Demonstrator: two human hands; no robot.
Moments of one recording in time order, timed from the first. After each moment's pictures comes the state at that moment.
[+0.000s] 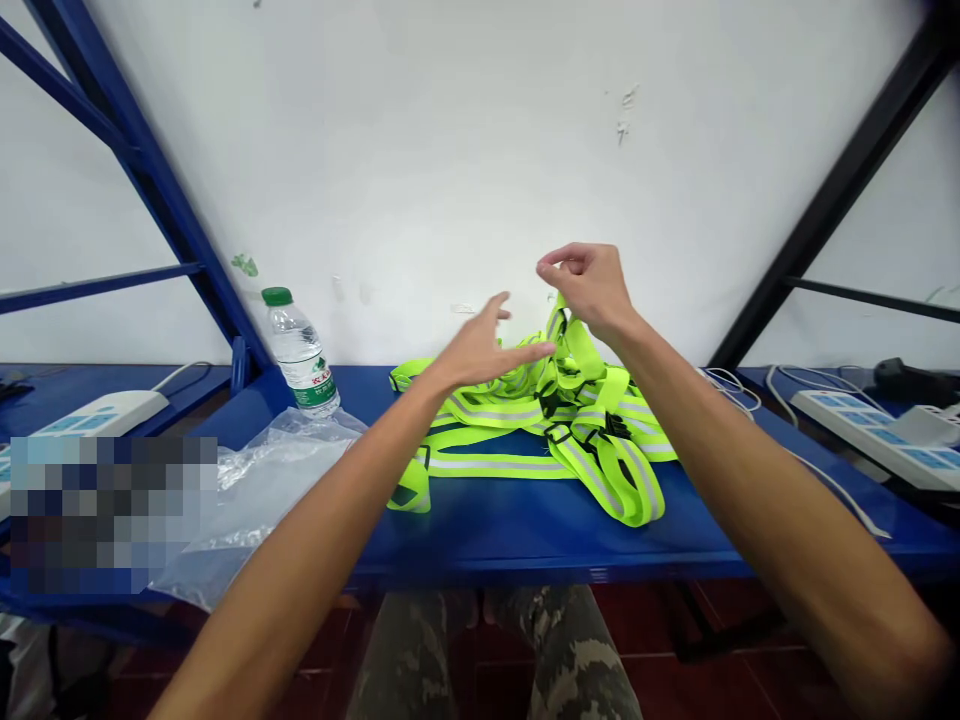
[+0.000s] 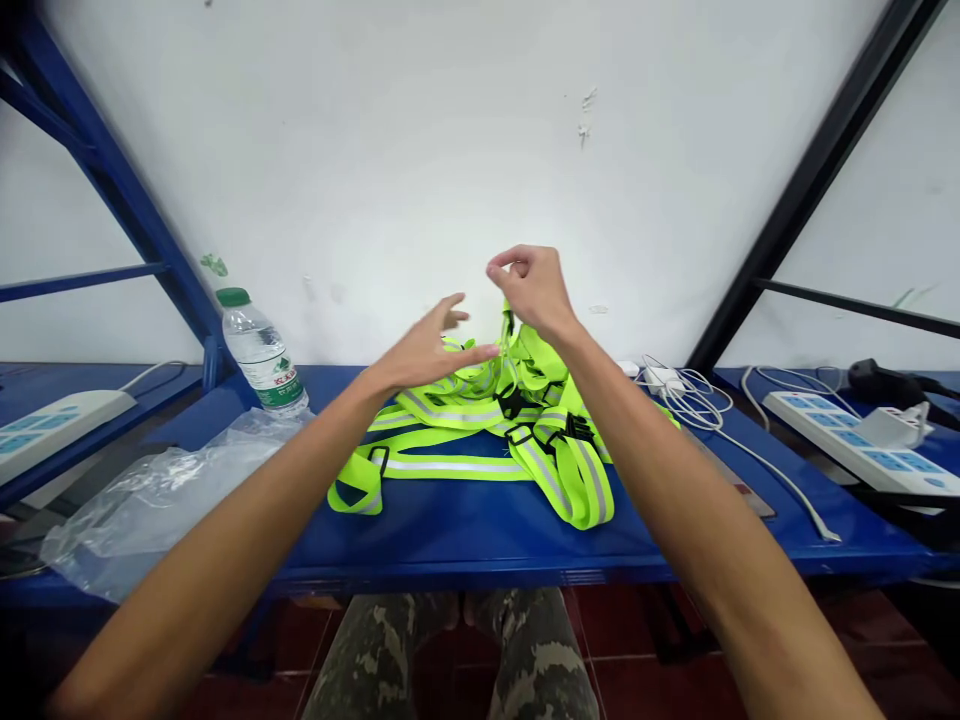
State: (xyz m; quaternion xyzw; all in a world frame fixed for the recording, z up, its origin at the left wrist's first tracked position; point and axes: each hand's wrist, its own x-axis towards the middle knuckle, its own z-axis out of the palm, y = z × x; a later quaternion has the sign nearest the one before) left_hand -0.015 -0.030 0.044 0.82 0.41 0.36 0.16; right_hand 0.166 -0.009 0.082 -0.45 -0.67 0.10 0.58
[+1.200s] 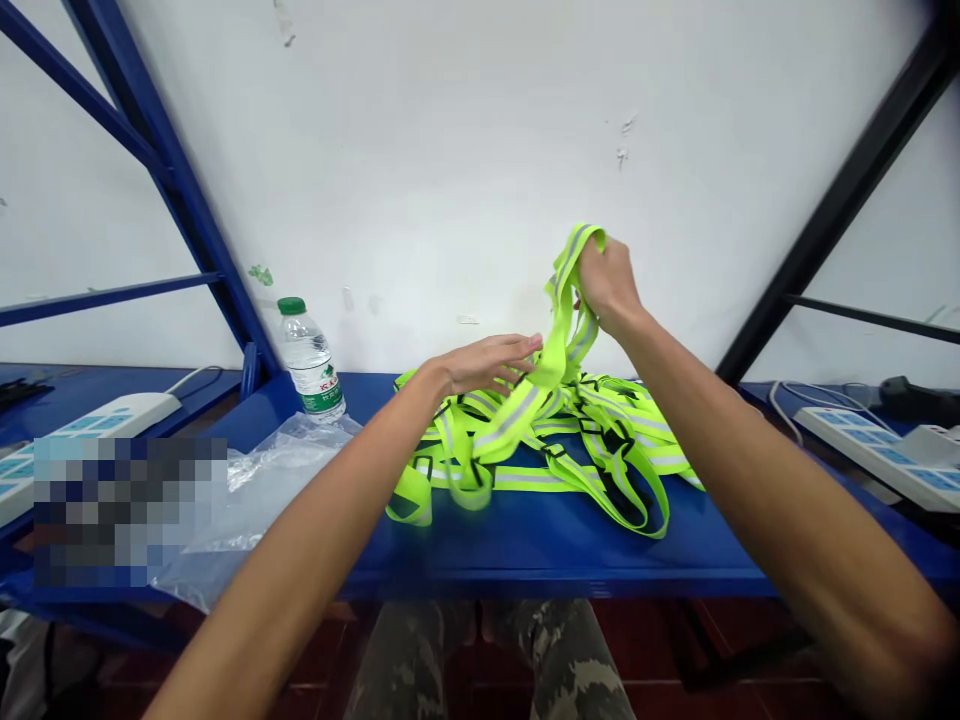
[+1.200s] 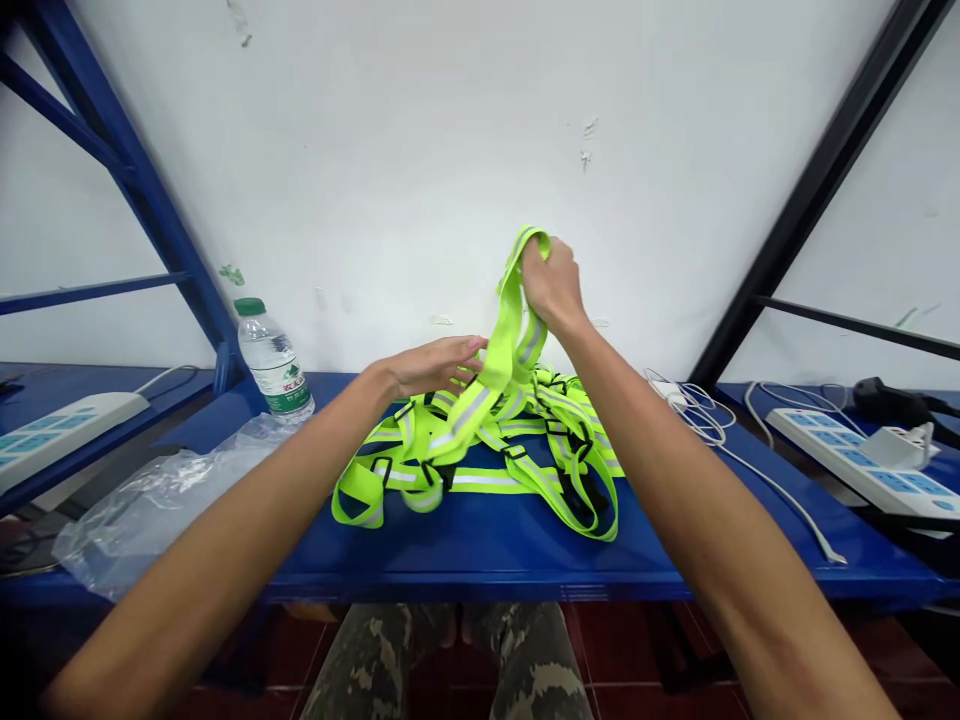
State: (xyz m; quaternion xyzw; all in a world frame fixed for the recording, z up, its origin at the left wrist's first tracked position) left_hand -0.020 -0.016 0.047 0.72 0.29 0.24 0.58; right_hand 0.193 0.035 0.095 -0.50 -0.67 -0.04 0.55
